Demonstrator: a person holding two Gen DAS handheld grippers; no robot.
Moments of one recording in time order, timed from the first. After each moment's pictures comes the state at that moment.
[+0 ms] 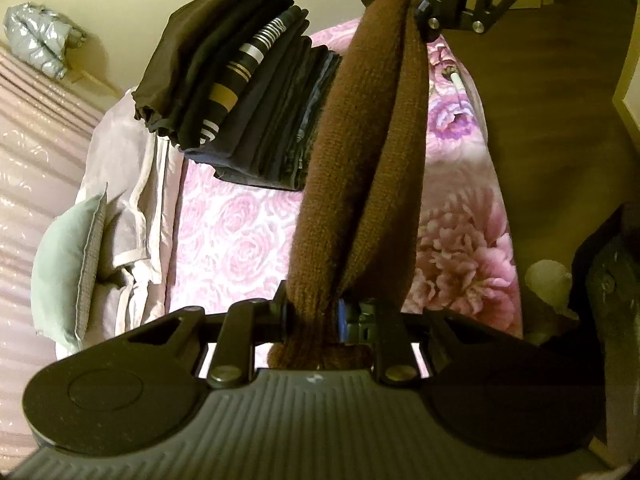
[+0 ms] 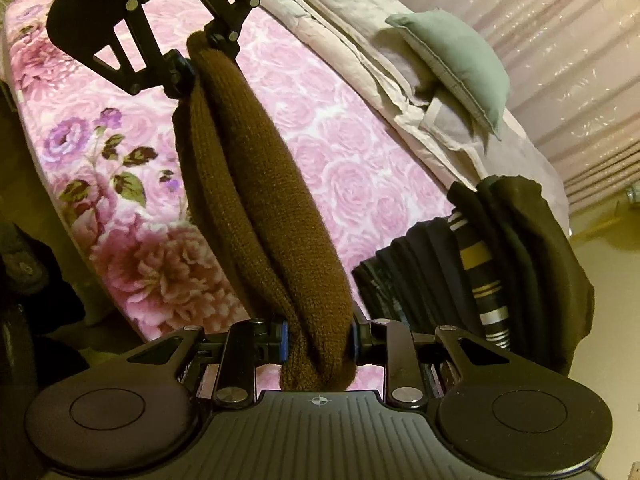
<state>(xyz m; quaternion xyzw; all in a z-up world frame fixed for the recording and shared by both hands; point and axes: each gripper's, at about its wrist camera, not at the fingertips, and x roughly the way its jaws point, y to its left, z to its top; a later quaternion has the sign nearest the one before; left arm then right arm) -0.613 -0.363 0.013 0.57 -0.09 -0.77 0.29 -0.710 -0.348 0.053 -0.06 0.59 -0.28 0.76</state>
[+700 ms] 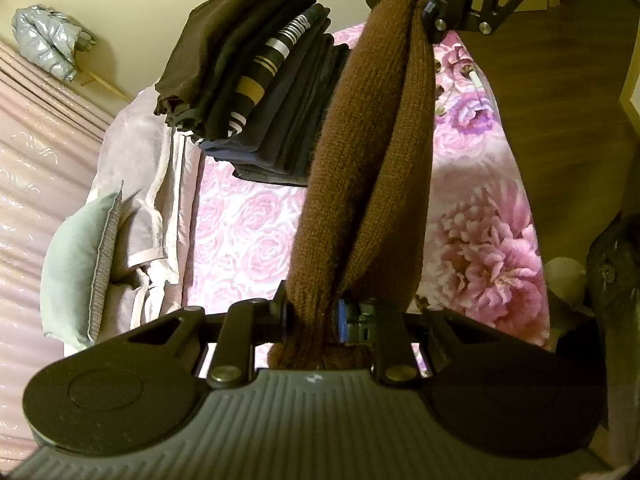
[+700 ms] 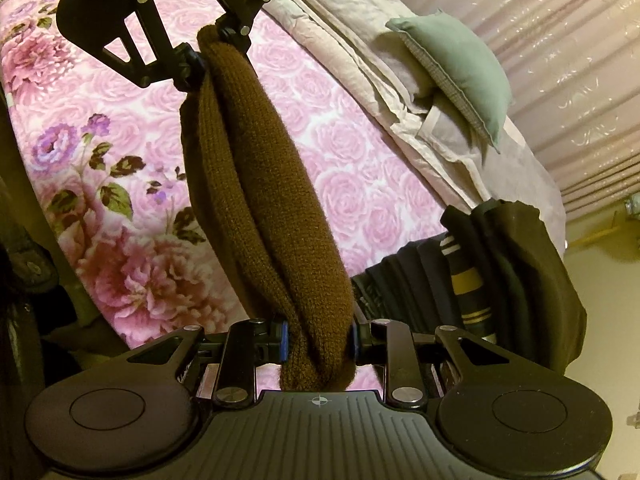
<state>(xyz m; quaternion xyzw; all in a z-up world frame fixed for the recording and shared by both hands) -0.585 -0.387 0.019 0.56 -0.10 -0.77 0.30 -0.681 -0.368 0.058 -0.08 0.60 -0.27 0.75</state>
